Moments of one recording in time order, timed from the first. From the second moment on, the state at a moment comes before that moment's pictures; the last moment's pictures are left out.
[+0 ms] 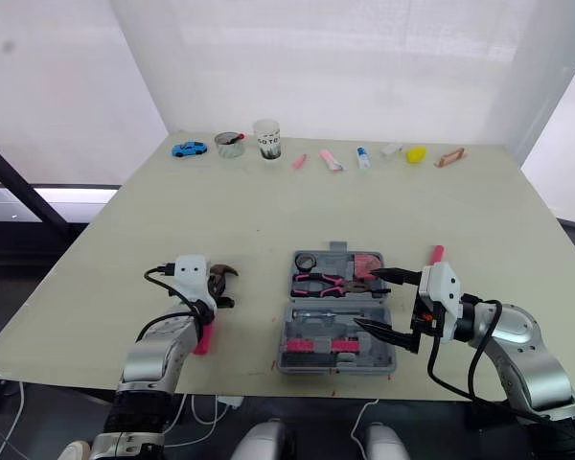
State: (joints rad) left arm -0.26 0.25 0.14 0.09 -0.14 0.51 -0.04; right arm -0.09 -0.60 0.00 -0.28 0.49 0.15 1.06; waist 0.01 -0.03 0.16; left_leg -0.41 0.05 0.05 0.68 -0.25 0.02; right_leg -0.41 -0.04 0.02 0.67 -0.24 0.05
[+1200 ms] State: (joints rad) left arm -0.27 0.57 0.05 0.03 -0.16 0.49 -0.51; right arm -0.06 -0.62 -0.02 -0.35 0.57 0.20 1.10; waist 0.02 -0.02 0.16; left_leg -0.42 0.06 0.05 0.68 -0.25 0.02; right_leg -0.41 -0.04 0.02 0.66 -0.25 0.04
